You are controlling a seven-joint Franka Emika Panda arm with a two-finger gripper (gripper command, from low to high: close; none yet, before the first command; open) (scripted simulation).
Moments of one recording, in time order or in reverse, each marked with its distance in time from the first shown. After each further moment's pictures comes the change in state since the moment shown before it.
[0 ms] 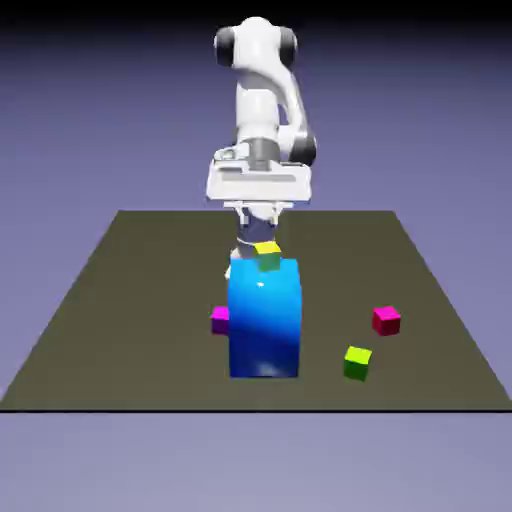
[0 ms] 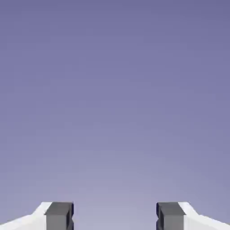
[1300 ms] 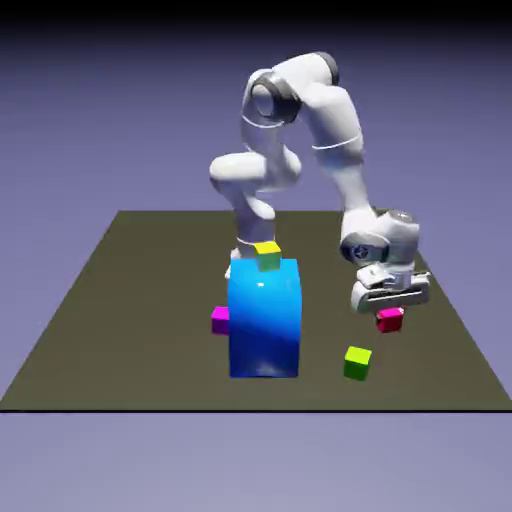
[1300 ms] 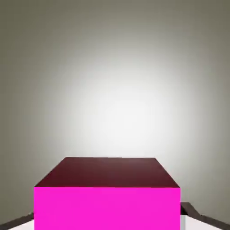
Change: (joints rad) arm 0.153 0.879 0.581 0.227 -0.553 -0.223 1.053
